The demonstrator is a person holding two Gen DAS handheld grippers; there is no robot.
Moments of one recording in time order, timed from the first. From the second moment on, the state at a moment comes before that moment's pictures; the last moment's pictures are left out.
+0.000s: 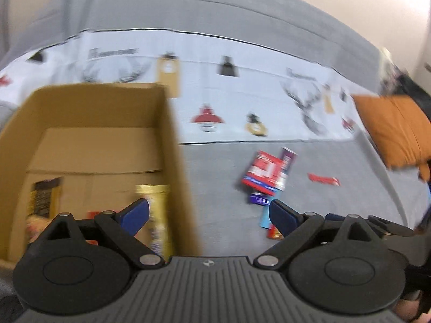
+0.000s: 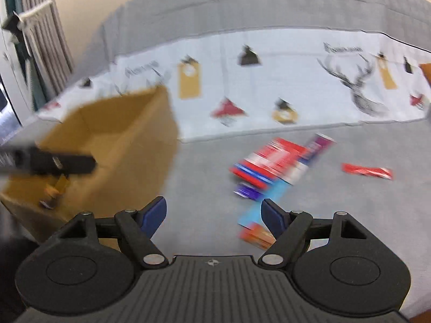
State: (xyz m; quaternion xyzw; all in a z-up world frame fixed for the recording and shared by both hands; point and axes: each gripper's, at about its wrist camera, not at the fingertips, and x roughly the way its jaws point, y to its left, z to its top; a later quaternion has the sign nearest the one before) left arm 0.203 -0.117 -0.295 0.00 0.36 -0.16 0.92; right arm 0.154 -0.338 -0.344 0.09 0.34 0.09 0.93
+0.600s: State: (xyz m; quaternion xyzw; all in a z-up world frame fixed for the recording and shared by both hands) left arm 0.238 -0.213 -0.379 0.14 0.31 -0.17 0.93; right arm 0.206 -0.394 -0.424 0.05 0.41 0.06 0.91
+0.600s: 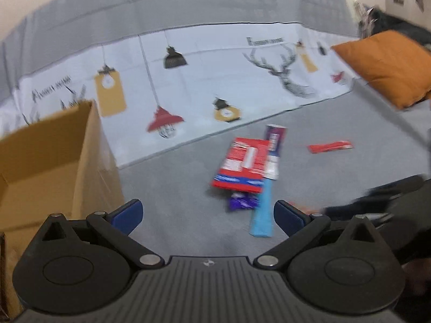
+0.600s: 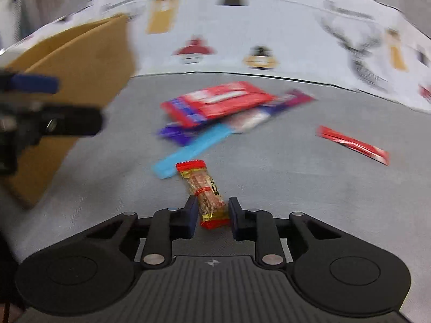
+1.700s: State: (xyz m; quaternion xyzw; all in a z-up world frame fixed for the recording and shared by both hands) left arm 0.264 -0.243 -0.433 0.09 0.46 -0.21 0.86; right arm 0.210 -0.413 -0.434 0.14 0.40 0.03 0.90
